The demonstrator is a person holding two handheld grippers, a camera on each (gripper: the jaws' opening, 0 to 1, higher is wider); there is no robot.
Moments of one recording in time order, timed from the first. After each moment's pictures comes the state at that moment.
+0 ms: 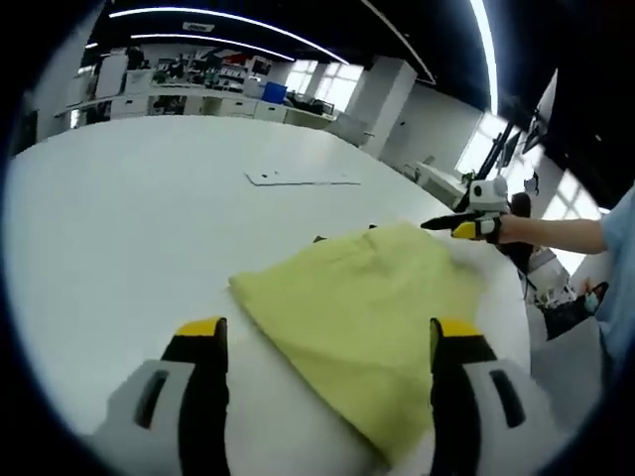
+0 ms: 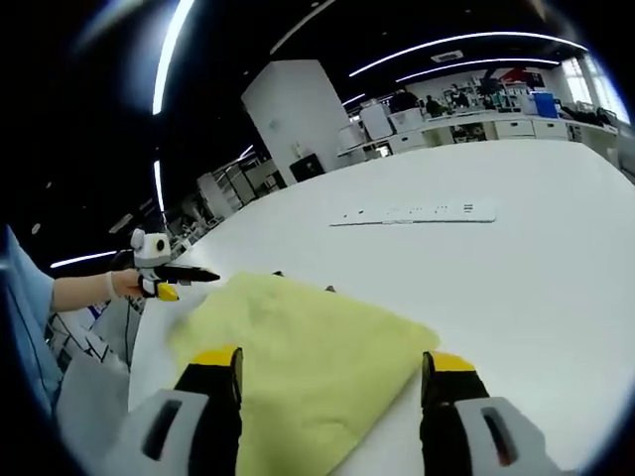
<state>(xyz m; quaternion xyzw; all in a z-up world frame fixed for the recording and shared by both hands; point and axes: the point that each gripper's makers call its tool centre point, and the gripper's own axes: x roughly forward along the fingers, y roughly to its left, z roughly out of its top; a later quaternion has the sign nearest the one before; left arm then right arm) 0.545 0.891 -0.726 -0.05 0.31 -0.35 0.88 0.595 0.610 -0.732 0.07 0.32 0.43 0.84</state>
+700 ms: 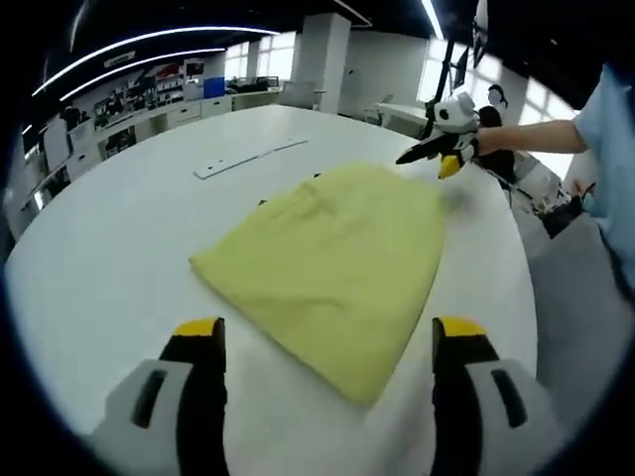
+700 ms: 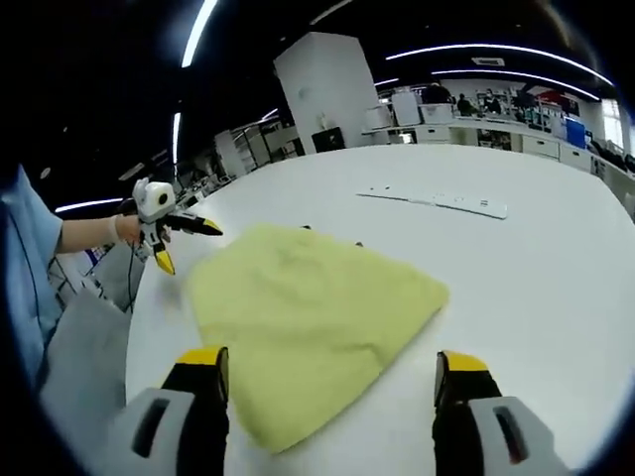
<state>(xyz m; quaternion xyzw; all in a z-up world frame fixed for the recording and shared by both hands) 0.485 0.884 -0.732 0.09 0.33 -0.41 0.84 0.538 0.592 -0.732 -0.02 0.33 0.47 0.82</state>
